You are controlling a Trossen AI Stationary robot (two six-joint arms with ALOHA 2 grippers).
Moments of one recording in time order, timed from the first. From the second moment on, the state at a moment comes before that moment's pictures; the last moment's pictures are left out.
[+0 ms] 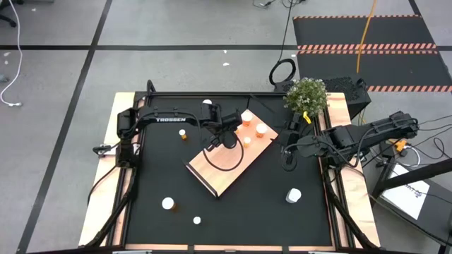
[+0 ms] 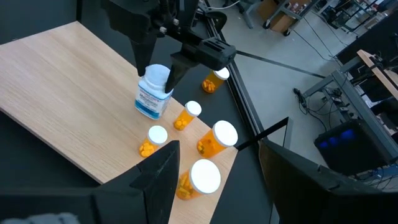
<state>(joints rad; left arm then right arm) 0.18 1.95 1.69 -0.93 0.02 1.09 0.27 1.00 0.95 -0.66 0.73 -0.05</state>
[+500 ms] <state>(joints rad) 0.17 1.95 1.69 -0.96 -0.04 1.10 0.27 1.00 0.96 -0.66 0.73 -0.05</state>
